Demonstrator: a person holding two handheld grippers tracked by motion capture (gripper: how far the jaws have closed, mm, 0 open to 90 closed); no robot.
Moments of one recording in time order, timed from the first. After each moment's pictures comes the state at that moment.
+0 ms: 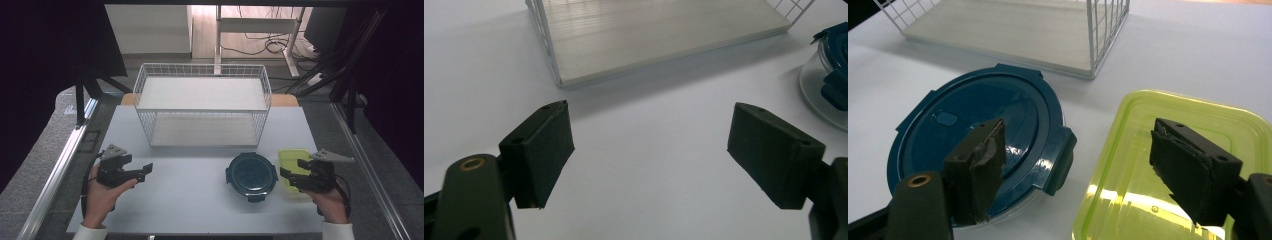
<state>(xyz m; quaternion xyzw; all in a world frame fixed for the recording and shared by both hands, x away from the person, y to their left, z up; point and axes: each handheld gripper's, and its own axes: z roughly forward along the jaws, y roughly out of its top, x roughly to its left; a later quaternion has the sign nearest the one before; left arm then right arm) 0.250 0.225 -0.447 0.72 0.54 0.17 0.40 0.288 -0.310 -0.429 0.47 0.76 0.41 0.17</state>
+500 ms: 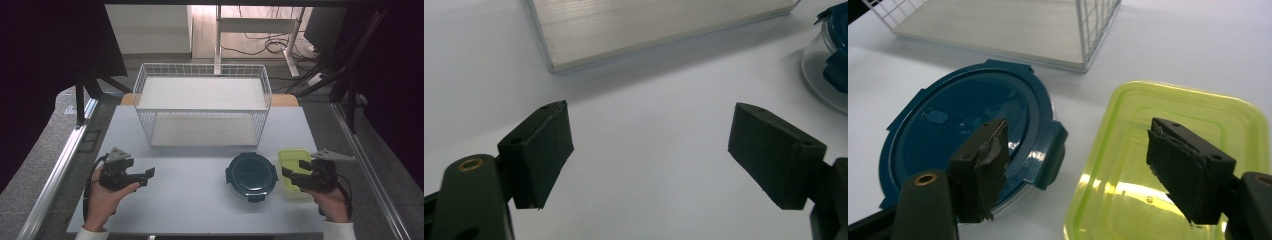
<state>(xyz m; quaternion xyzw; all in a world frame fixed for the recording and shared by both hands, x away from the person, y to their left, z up) 0.245 0.219 -0.450 0.74 0.54 0.17 0.38 0.291 -0.315 -0.429 0.49 0.76 0.40 0.17</state>
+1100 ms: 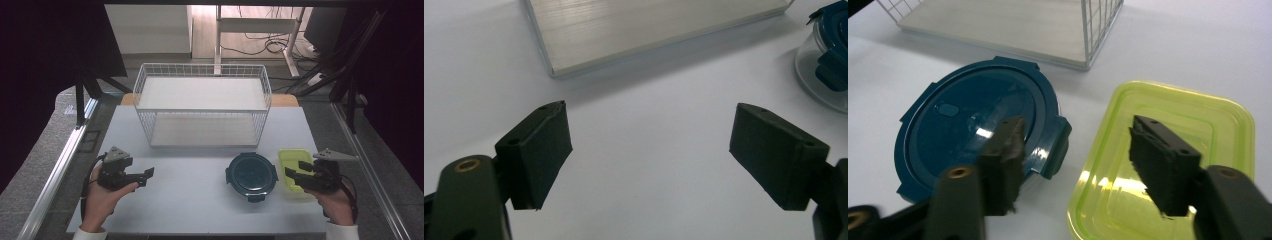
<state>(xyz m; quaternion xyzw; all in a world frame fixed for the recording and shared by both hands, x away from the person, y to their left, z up) 0.244 0.218 -0.445 0.74 0.53 0.17 0.38 0.283 -0.315 -0.417 0.48 0.77 0.38 0.16</state>
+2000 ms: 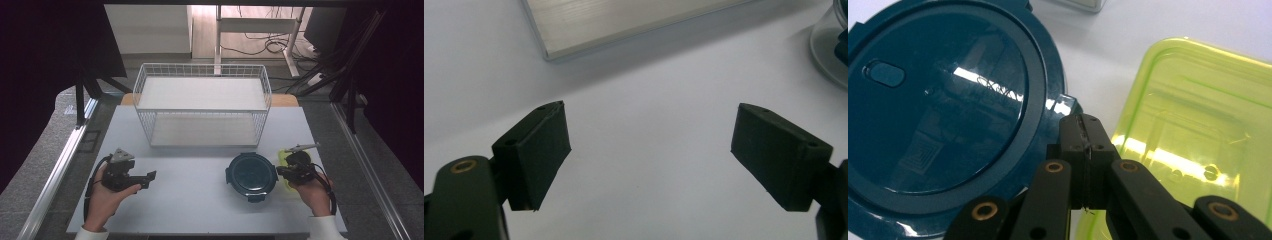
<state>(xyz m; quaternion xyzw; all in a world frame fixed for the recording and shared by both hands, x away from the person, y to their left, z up) 0.249 0.215 -0.456 0.75 0.53 0.16 0.35 0.320 -0.271 -0.446 0.49 0.82 0.25 0.13</state>
